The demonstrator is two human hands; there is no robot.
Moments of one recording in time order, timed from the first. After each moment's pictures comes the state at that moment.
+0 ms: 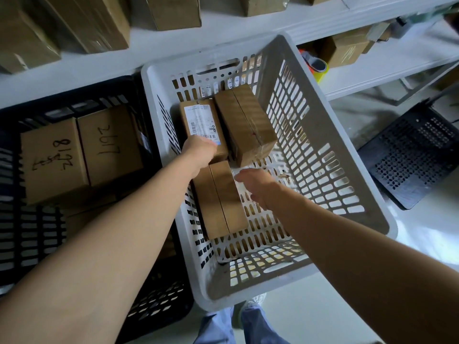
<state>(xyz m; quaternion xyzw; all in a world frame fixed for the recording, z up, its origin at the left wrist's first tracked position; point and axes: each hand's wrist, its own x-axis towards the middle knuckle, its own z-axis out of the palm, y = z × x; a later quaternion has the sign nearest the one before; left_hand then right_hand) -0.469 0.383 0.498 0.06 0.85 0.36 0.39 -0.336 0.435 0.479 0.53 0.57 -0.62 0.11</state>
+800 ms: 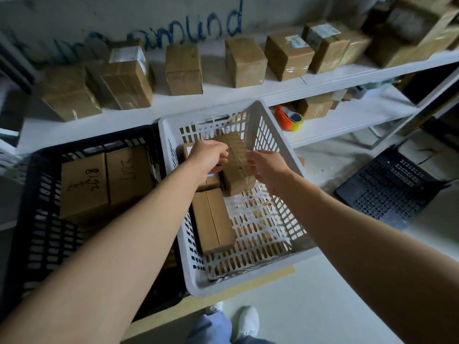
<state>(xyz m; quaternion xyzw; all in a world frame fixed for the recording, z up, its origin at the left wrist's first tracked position) -0.425 0.390 0.620 0.13 0.76 0.50 0.39 -0.309 0.476 0.603 0.49 0.58 -0.64 -0.11</state>
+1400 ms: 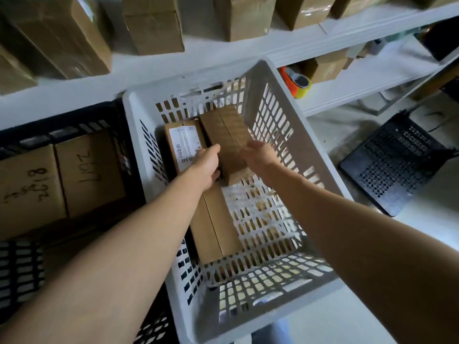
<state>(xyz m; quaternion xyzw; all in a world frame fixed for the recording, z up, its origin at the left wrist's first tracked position) -0.463 0.442 0.478 -0.08 0.71 0.50 0.49 -0.366 0.520 0.496 0.51 0.69 -0.51 -0.02</state>
